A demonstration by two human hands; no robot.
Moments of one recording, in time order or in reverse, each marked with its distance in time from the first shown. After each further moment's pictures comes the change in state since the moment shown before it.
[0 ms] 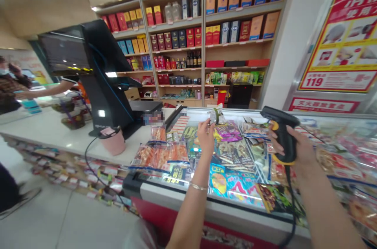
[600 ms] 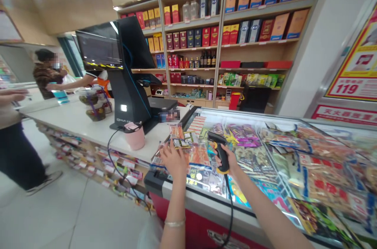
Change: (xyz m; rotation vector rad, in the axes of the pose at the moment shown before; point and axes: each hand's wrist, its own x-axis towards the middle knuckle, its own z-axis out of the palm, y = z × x) left_hand -0.027 -0.088 -0.195 0.828 0.396 0.016; right_hand 0.040 0.243 0.140 0.323 -0.213 0.429
